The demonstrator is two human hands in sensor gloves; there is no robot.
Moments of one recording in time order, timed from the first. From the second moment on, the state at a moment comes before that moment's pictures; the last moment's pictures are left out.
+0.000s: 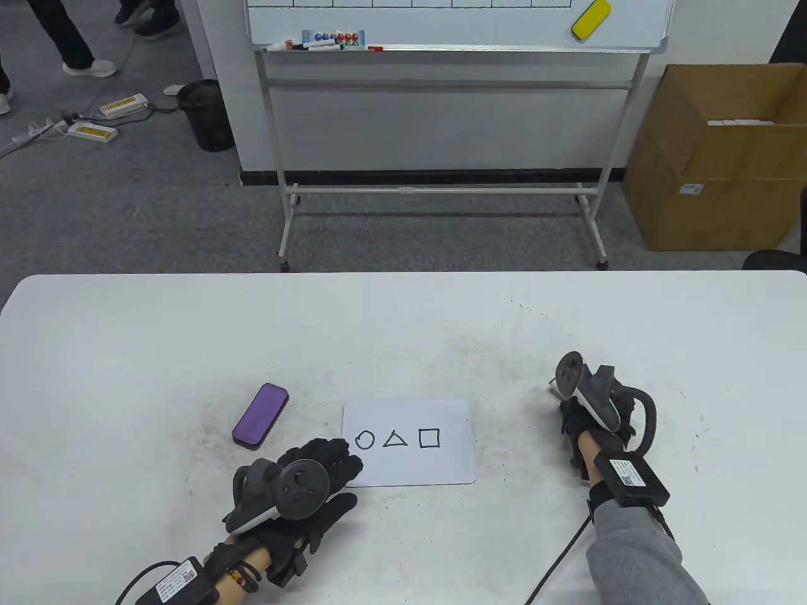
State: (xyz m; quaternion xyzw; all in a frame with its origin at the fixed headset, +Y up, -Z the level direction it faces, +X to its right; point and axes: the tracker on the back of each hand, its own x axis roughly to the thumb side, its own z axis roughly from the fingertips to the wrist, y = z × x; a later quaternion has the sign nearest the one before) left_hand -0.183 -0.714 -0.317 0.00 -0.22 0.11 0.97; right_hand 0.257 -0.756 -0.474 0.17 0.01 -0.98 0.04
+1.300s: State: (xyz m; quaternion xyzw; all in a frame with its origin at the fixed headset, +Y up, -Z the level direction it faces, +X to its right) left_hand -0.187 -0.718 -0.312 -0.03 -0.20 0.12 0.97; right_hand 0.166 -0.686 -0.349 0.00 0.06 -0.99 -0.11
